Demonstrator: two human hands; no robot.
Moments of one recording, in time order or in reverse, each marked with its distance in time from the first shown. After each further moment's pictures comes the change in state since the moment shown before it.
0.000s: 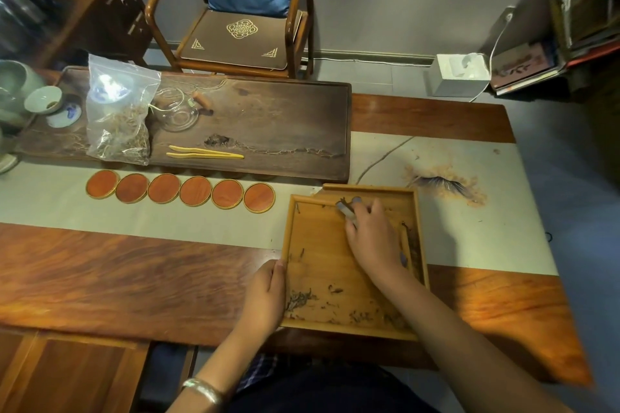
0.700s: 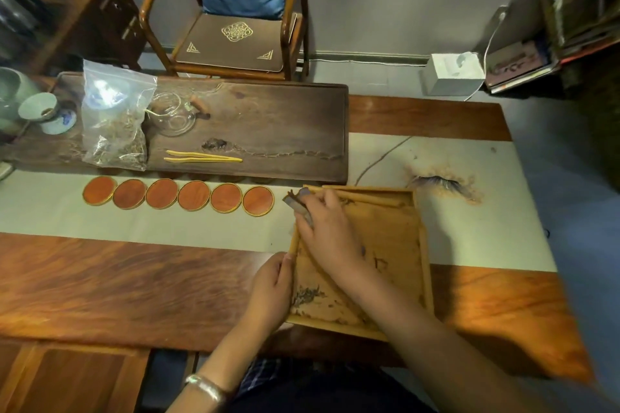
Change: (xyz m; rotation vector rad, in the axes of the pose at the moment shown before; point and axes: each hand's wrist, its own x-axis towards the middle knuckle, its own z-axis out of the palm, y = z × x) left_hand 0.010 0.014 -0.001 0.062 -0.068 0.022; right_hand -0.004 -0.072 -0.013 0.266 0.042 -0.219
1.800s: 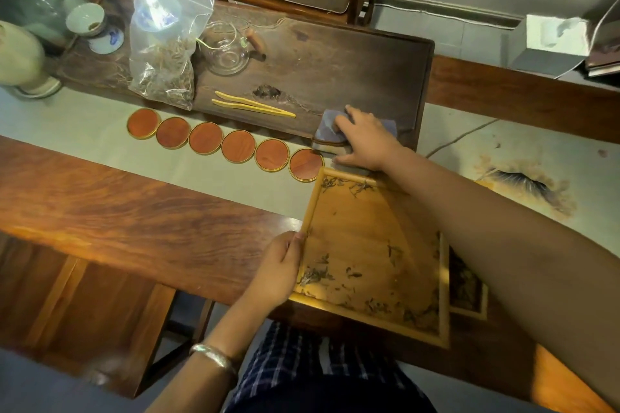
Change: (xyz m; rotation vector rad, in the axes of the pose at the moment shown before) left_hand 0.010 -0.040 -0.035 -0.149 -0.025 -0.109; right_hand 0.163 0.048 0.062 -0.421 -0.494 -0.351
